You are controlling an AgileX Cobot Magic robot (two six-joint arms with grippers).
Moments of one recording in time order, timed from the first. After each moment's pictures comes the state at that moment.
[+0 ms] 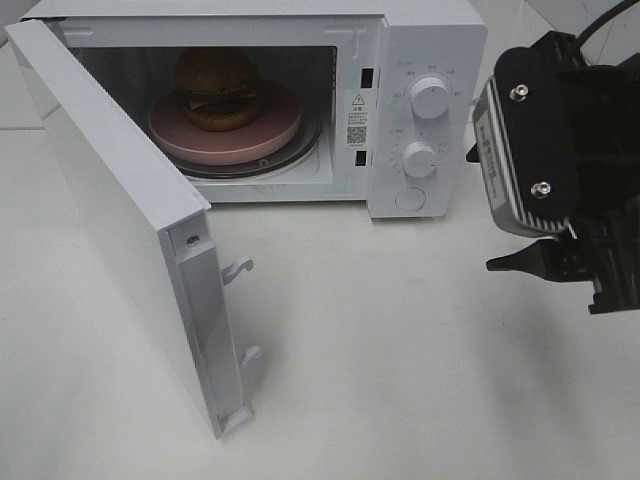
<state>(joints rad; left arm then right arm) 0.03 0.00 -0.51 -0.10 1.04 -0.02 0.55 1.18 -0.81 -0.01 0.58 -1.17</state>
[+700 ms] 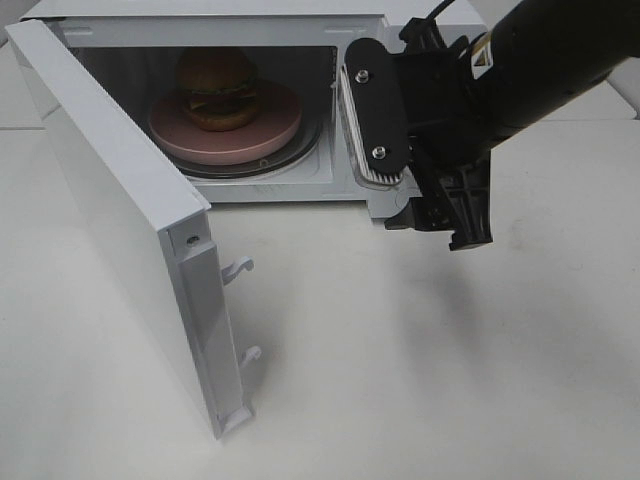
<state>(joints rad) 0.03 0.00 -0.51 -0.10 1.04 -0.02 0.62 1.51 -1.03 -0.06 0.46 -1.17</state>
